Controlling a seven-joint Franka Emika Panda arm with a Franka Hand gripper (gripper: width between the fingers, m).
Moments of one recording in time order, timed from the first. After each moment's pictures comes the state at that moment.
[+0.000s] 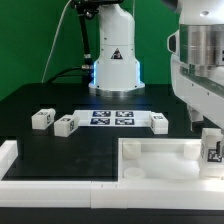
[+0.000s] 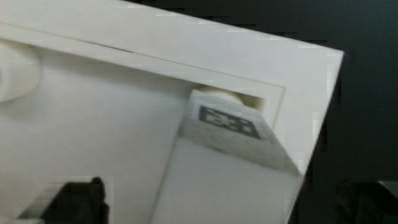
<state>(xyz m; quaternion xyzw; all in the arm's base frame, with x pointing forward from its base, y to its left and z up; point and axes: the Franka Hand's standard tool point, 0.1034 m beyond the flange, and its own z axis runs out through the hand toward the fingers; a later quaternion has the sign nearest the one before) 0.638 0.117 0.082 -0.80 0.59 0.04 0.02</state>
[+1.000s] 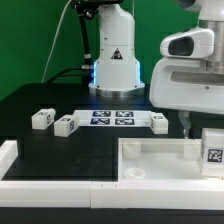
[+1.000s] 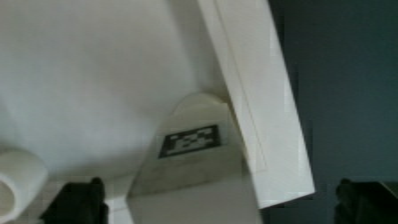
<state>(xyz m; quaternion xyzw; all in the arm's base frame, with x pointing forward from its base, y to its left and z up) 0.638 0.126 0.082 -0.99 0.11 0.01 0.00</state>
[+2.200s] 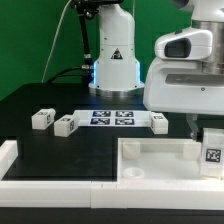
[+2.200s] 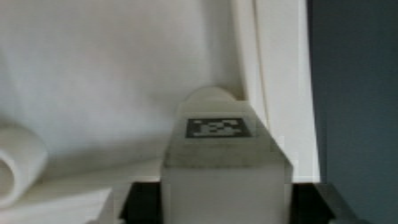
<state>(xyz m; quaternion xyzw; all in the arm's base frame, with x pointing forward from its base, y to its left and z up) 0.639 0.121 0.081 -0.98 0.19 0.01 0.01</state>
